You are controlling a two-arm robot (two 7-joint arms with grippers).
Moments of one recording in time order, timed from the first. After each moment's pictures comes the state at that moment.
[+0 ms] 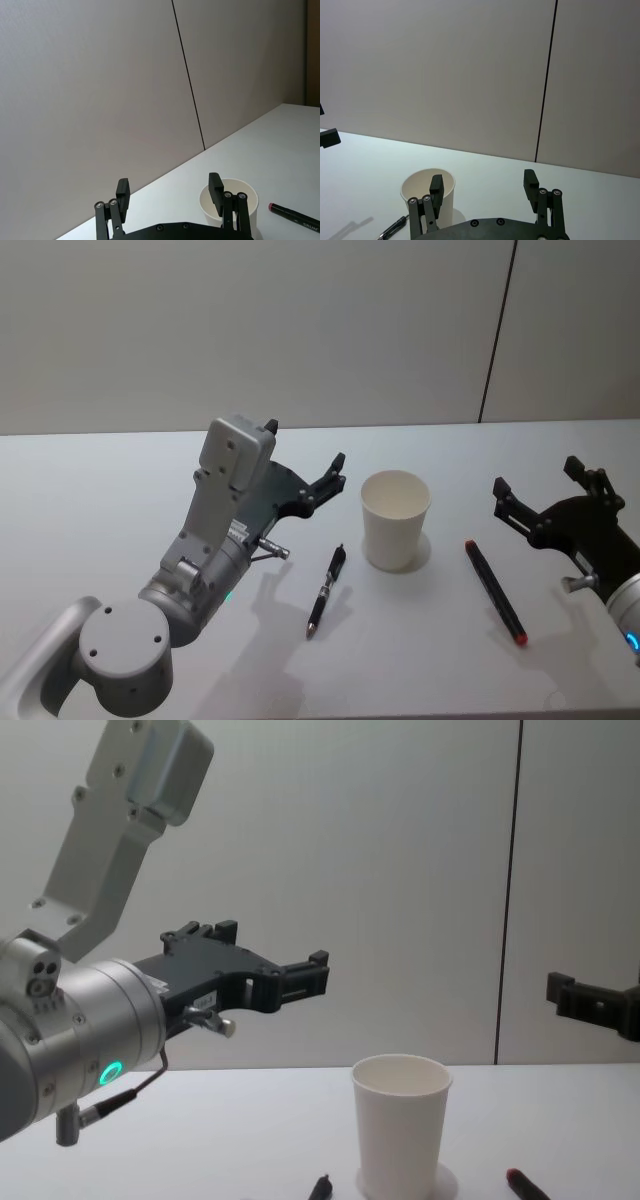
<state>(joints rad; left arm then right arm) -0.24 0.38 0.45 -1.63 -0.20 0.01 -0.01 -0.01 0.34 -0.23 -1.77 0.29 0.03 0.07</state>
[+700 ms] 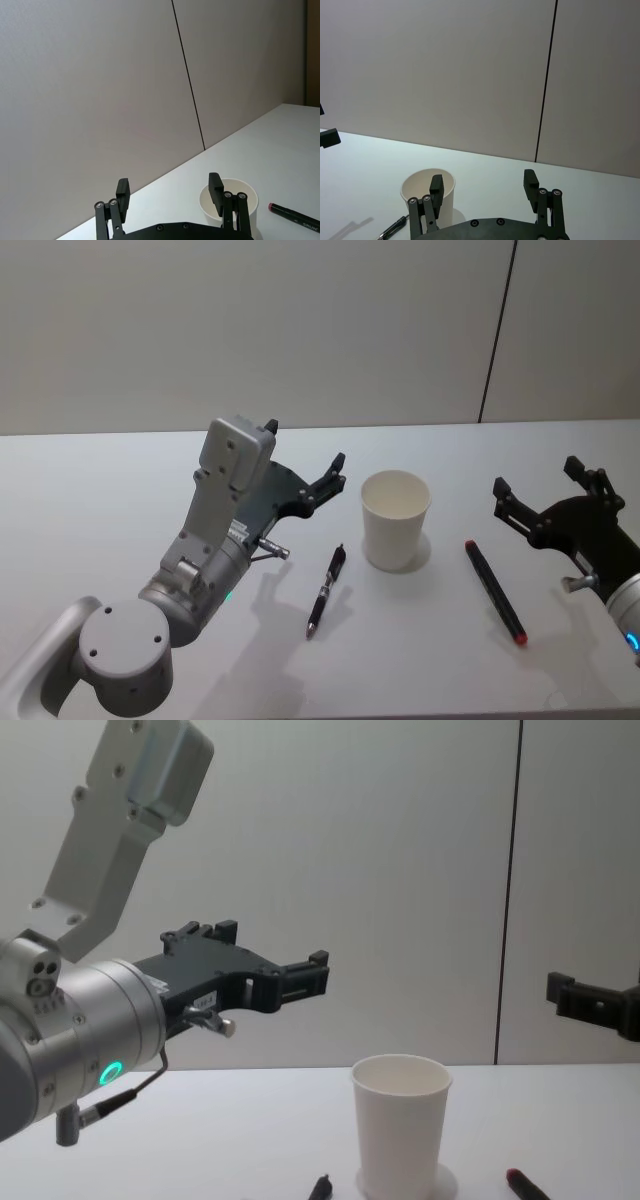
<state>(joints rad) -0.24 0.38 0.45 -1.63 -0.20 0.01 -0.01 -0.01 0.34 -0.23 -1.77 0.29 0.03 0.07</state>
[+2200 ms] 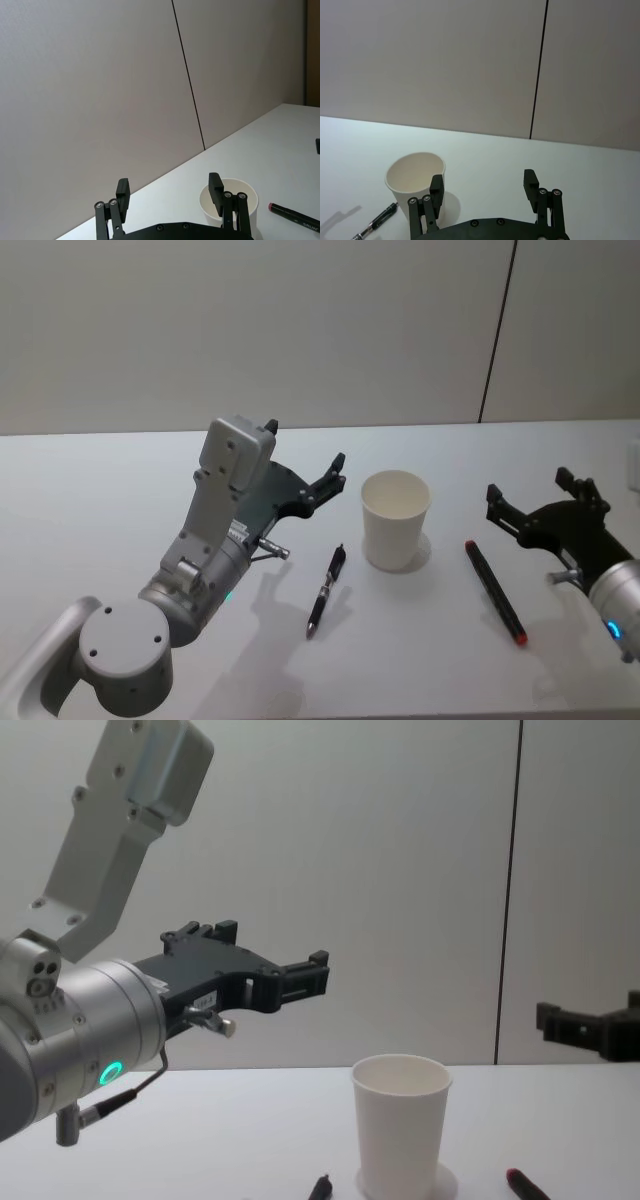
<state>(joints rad) -0.24 0.38 0.45 -1.63 -0.20 0.01 -0.01 0.04 0.29 -0.23 -1.72 0.28 0.16 0.03</state>
